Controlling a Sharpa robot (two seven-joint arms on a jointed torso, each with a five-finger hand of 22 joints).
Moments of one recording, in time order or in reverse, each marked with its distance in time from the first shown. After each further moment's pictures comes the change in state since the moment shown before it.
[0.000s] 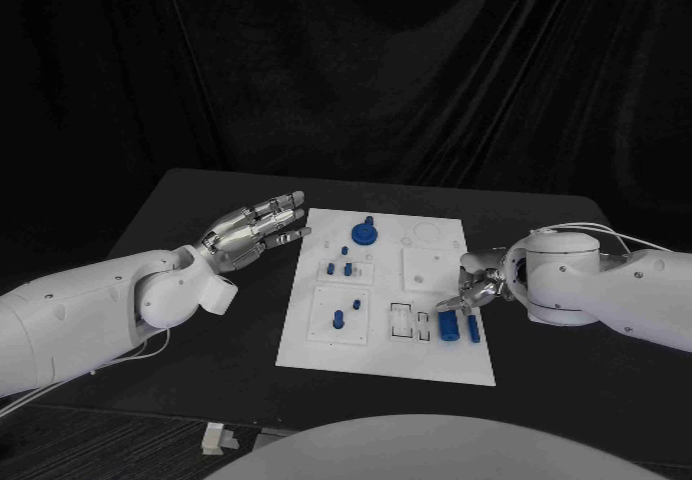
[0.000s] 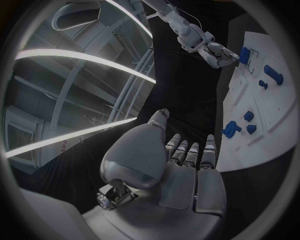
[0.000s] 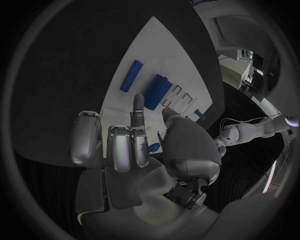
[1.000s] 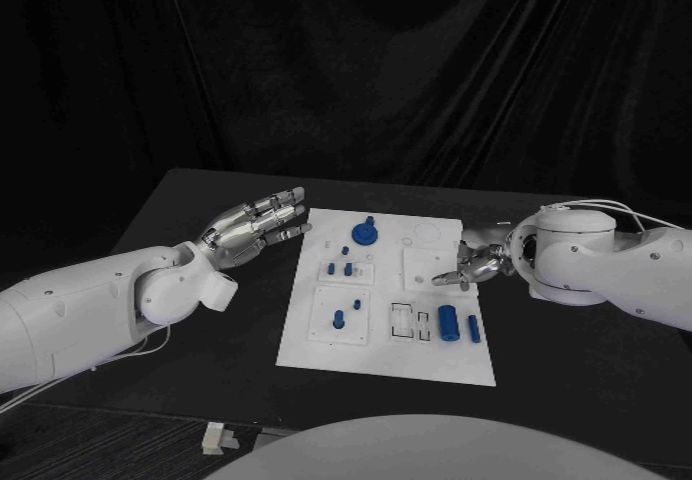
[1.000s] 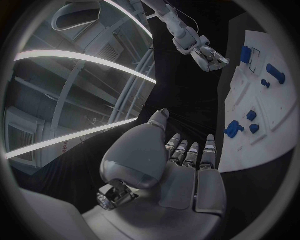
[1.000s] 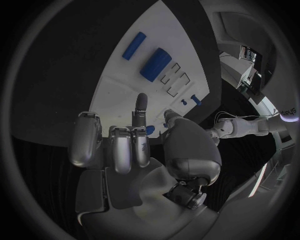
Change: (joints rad) left arm 0.010 0.003 0.000 0.000 0.000 -0.004 0.003; left_hand 0.000 0.000 0.000 0.000 0.000 0.000 0.000 0.000 0.000 0.004 -0.004 0.000 0.000 0.000 0.000 0.000 0.000 0.000 0.000 0.000 0.000 0.001; right arm 0.073 -0.020 0.000 0.004 -0.031 -0.031 0.065; right_hand -0.054 -0.003 -0.003 0.003 0.000 -0.030 -0.011 0.110 0.048 0.002 -0.021 0.000 0.000 0.002 -0.017 0.028 0.000 0.000 -0.003 -0.015 0.019 0.000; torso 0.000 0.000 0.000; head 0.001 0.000
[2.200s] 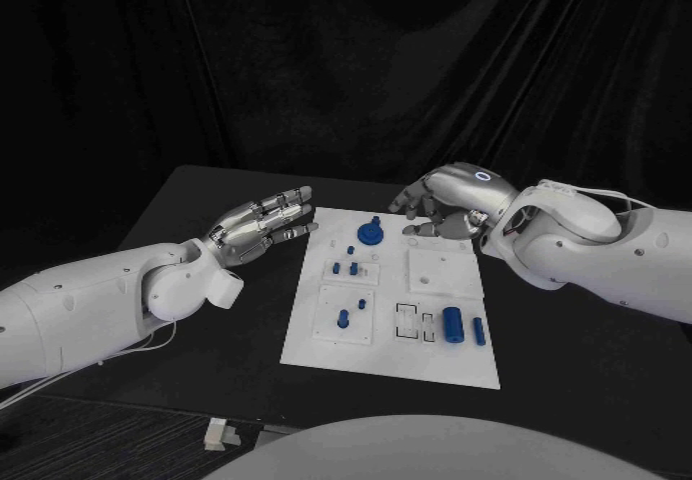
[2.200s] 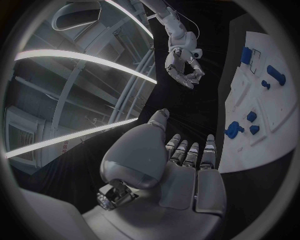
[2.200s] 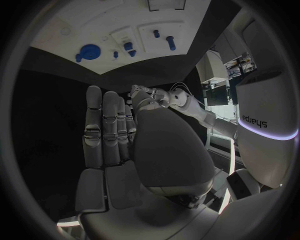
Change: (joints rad) left arm 0.001 -0.003 0.000 0.007 0.000 -0.001 0.000; left_hand 0.000 0.000 0.000 0.000 0.000 0.000 0.000 -0.004 0.000 0.000 0.000 0.000 0.000 0.000 0.000 0.000 0.000 0.000 0.000 0.000 0.000 0.000; right arm 0.054 0.075 0.001 -0.026 -0.154 -0.568 0.541; right_hand 0.725 -0.002 0.004 -0.065 0.074 -0.327 0.129 -0.152 -0.312 -0.506 0.132 -0.881 -1.051 -0.280 0.116 -0.612 -0.728 0.095 -0.214 0.117 -0.991 0.000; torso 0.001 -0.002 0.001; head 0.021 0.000
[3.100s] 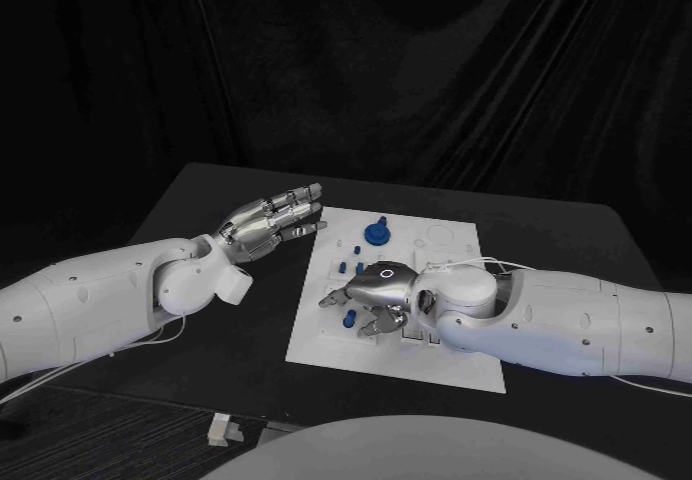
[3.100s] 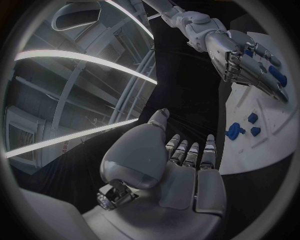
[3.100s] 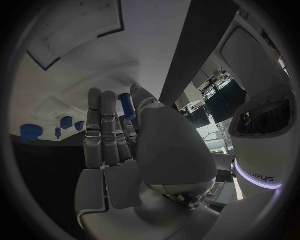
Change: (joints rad) left arm 0.002 0.003 0.000 0.002 0.000 0.001 0.003; left_hand 0.002 -0.002 0.000 0.000 0.000 -0.007 -0.007 -0.004 -0.002 0.000 0.000 0.000 0.000 0.000 0.000 0.000 0.000 0.000 0.000 0.000 0.000 -0.002; right arm -0.234 0.336 -0.001 -0.144 -0.219 0.291 -0.040; right_hand -0.046 -0.052 0.016 -0.056 -0.055 -0.388 -0.114 -0.135 -0.050 -0.208 0.076 -0.567 -0.184 -0.049 0.042 -0.061 0.025 0.000 -0.067 0.024 -0.001 -0.001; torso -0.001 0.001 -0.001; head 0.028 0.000
